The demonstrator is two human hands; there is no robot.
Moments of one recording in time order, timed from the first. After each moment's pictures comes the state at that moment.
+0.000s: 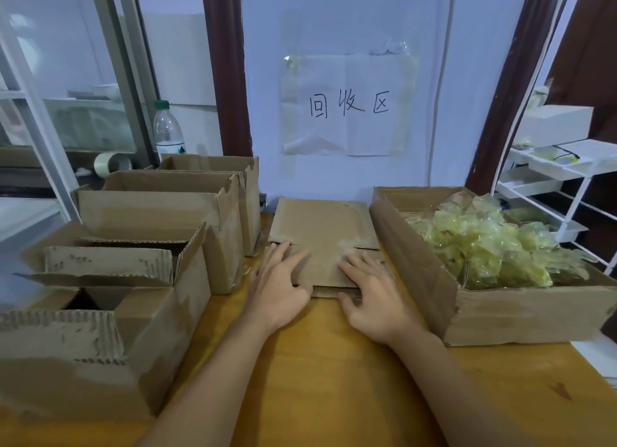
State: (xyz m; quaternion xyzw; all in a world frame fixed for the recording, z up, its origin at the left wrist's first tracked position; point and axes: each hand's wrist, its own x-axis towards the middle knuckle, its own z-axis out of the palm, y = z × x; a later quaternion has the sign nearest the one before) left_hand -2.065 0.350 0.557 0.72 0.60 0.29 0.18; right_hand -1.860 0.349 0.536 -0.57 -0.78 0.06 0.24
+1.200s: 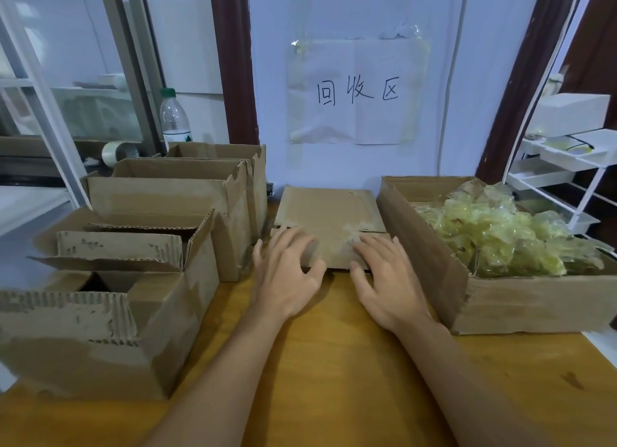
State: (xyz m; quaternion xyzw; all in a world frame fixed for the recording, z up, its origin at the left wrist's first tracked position) left_hand -2.063 0.351 0.548 0.72 0.58 0.37 0.05; right_hand -1.865 0.338 0.544 -0.56 -0.76 -0.02 0.32
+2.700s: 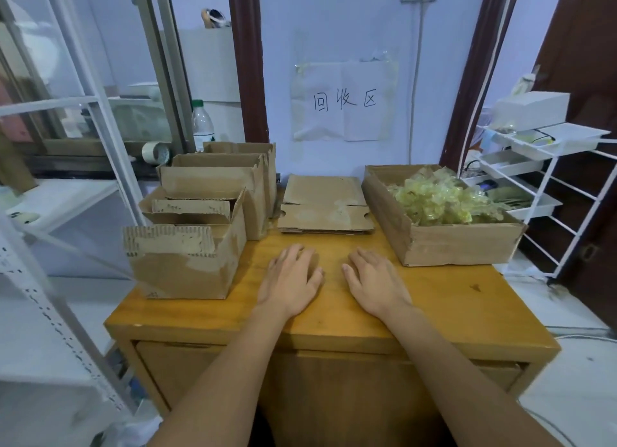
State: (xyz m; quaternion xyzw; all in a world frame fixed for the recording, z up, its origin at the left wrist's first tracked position) left_hand -2.064 0.213 0.549 0.76 0.62 0.20 0.02; right_hand -1.869 0.213 0.543 -0.64 -0.75 0.00 0.16
